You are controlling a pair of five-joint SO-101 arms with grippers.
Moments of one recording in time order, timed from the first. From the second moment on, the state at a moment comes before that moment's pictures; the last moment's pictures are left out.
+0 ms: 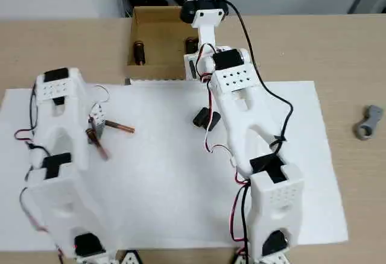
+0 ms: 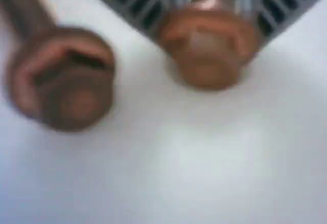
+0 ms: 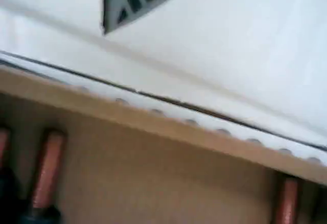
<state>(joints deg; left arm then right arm) -17.6 30.7 -10.2 91.9 34.5 -20.7 25.9 -26.2 60.9 -8.4</state>
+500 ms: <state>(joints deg) -18.0 31.1 -22.6 98.8 23.5 -20.7 25.9 -26.2 67.5 -8.6</state>
